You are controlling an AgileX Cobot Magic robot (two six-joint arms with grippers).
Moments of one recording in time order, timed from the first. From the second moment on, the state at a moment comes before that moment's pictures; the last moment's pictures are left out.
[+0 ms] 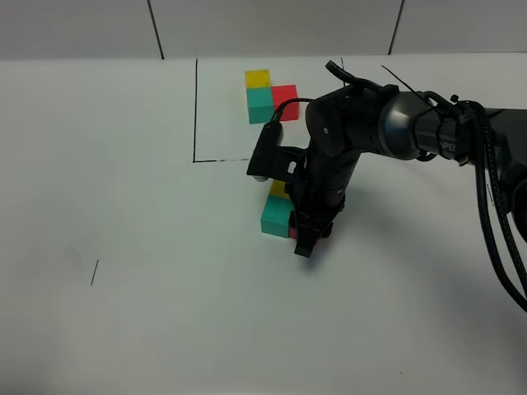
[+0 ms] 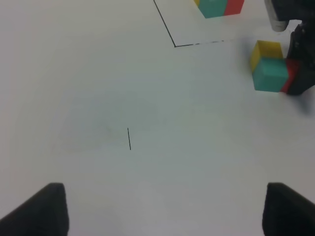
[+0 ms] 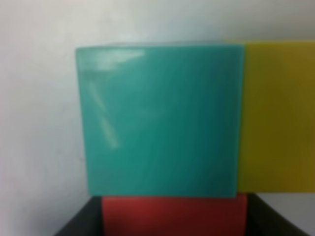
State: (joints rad) left arm -0.07 0.00 -0.50 -0.16 1.05 0.09; right arm 0.52 2.19 -1.50 0.06 0.81 -0.74
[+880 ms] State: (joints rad) left arm -0.07 0.00 -0.50 -0.16 1.05 0.09; right arm 0.52 2.19 -1.51 0.03 0.84 -1.00
